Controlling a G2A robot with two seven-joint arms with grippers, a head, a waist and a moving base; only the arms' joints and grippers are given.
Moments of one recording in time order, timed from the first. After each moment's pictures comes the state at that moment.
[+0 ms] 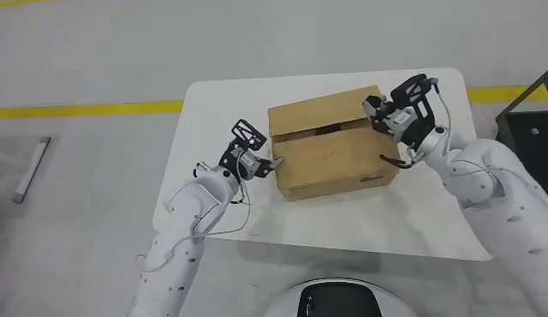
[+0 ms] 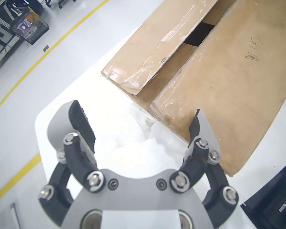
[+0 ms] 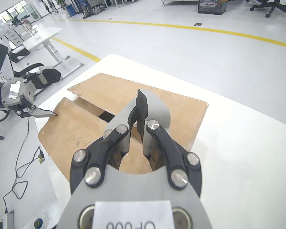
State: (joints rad) left arm 0.98 -1.18 -1.18 -1.68 1.36 -0.40 -0.50; right arm -1.01 -1.09 1.30 -1.67 -0.84 -0.28 0.40
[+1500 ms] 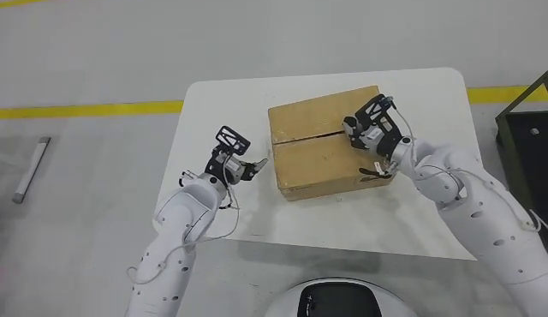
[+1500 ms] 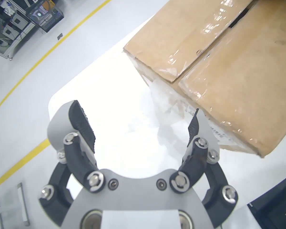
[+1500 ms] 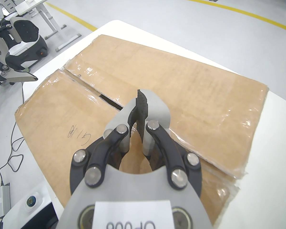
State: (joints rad) left arm 1.07 -1.16 -1.28 -1.72 1.46 -0.37 -0.48; right arm -0.94 -1.13 1.18 -1.55 -0.90 -0.31 0.44
